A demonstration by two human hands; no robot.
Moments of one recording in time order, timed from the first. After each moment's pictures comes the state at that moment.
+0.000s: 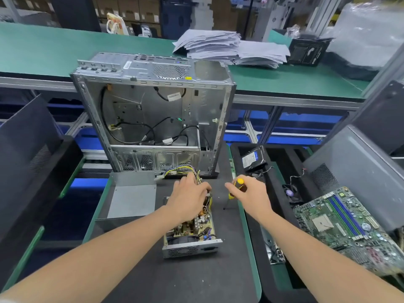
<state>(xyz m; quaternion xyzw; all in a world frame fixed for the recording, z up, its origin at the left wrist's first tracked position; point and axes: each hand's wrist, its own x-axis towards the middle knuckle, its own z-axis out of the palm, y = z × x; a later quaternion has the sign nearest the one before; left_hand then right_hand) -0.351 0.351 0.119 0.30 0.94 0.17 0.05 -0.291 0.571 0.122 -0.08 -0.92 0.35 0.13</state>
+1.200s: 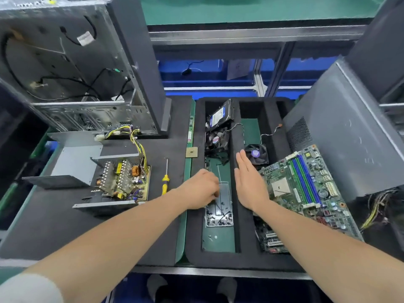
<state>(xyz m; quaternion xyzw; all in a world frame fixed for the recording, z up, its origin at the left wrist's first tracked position) -0.271 0.572 0.050 0.49 0.86 -0.04 0.14 -0.221 0.764 0.010 -0.06 -0.97 0.24 0.00</state>
